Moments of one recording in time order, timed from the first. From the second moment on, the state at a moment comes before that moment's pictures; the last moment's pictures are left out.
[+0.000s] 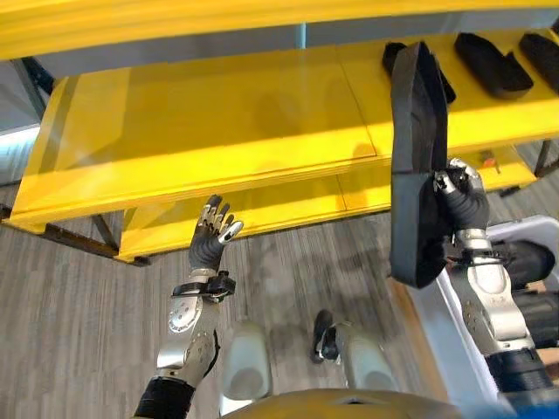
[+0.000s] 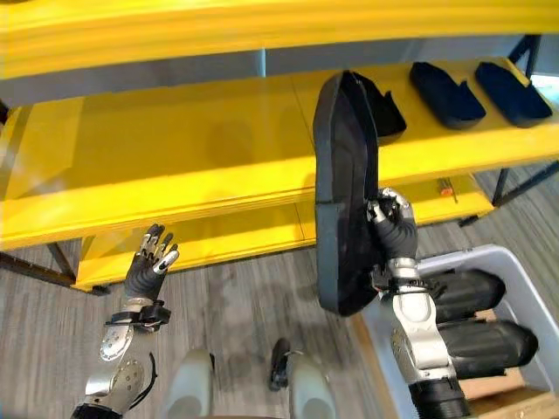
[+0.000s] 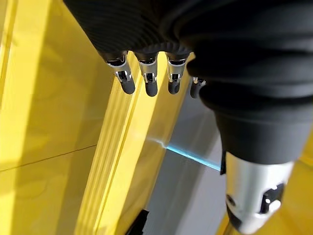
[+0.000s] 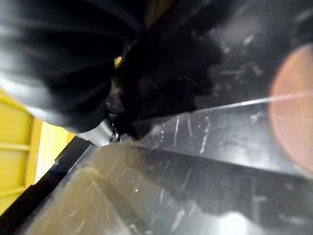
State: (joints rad) left arm 0.10 0.28 -0.12 0.06 -0.64 -0.28 0.05; right arm -0.06 -0.41 0.07 -0.08 0.45 -0.27 -0.16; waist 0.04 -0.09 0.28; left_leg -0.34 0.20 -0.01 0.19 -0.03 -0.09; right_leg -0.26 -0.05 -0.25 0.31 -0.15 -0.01
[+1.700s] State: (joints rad) left arm -0.02 0.45 -0.20 -0.02 -0.70 -0.29 0.09; right arm -1.31 -0.69 0.44 1.24 0.57 -0.12 -0.23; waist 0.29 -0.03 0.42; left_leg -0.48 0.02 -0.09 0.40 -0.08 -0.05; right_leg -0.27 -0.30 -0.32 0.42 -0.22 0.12
